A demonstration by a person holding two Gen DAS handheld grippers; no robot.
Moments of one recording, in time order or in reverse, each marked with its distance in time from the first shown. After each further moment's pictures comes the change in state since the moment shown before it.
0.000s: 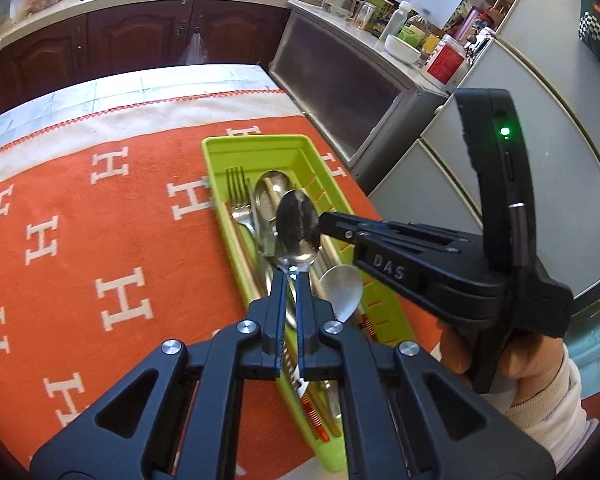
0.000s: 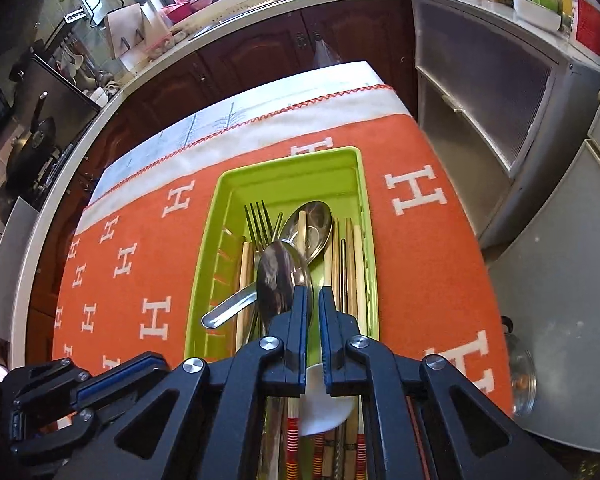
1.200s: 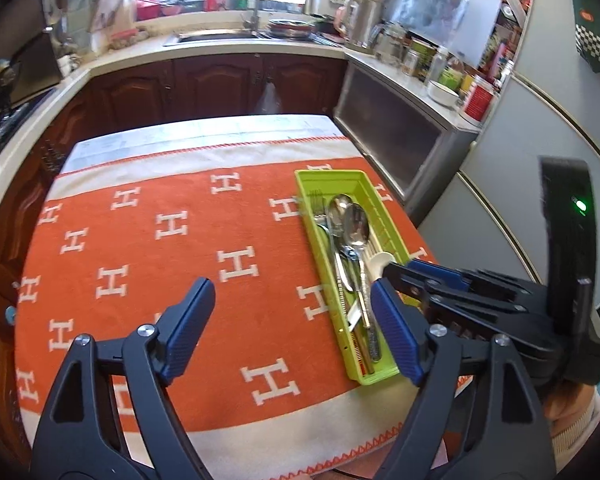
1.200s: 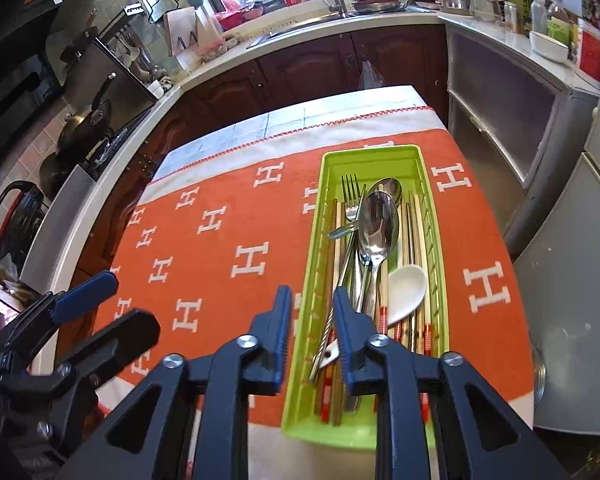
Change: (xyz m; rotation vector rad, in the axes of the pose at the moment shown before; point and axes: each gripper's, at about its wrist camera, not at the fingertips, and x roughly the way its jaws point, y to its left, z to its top) left arm -0.149 -0.011 -0.057 -0.044 -0.180 0.262; right arm -0.127 0.063 -0.087 -0.073 -0.073 0.106
